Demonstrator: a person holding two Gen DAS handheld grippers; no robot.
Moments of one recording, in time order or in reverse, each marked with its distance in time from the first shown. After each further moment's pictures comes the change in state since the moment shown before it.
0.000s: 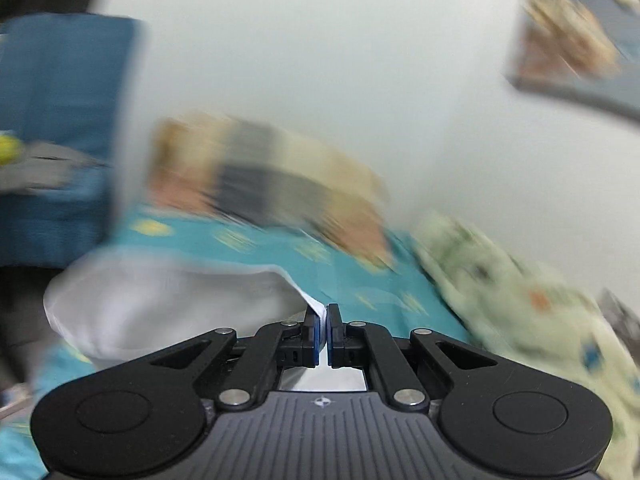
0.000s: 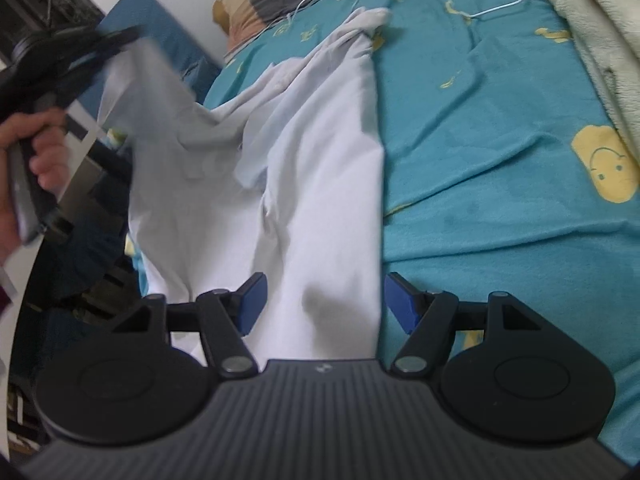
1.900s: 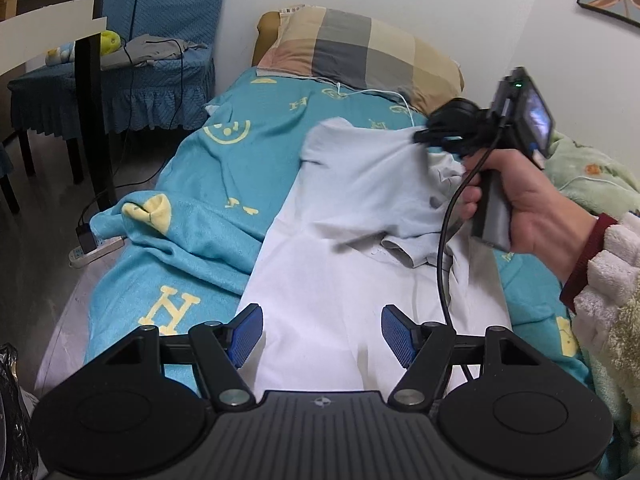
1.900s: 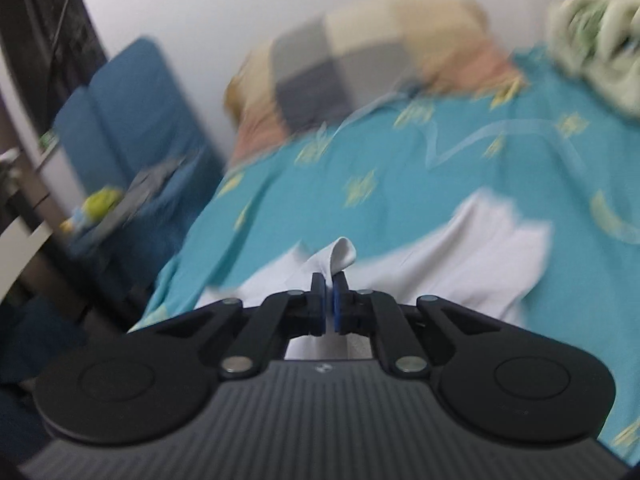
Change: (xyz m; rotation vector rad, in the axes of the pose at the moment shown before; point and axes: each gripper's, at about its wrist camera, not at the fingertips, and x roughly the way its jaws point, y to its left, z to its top) left arm -0.157 0.008 -0.162 -0.124 0.231 0.302; right arm 0.177 0.071 0.207 -0.158 -0.322 -0.055
